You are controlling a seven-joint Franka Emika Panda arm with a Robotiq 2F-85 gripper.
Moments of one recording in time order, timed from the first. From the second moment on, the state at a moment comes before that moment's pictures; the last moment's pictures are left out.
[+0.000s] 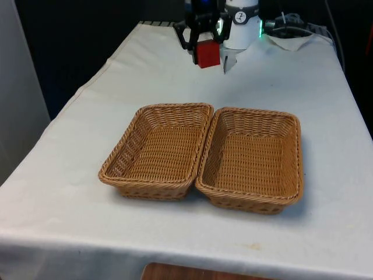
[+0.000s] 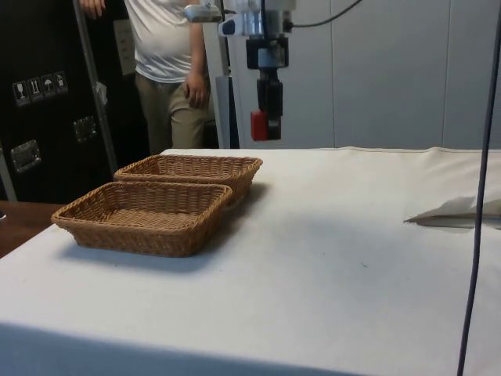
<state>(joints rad) 0.31 0.00 -0.50 -2.40 0.13 2.41 -0.73</state>
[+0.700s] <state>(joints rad) 0.31 0.21 -0.55 -2.12 0.20 2.29 -0.81</state>
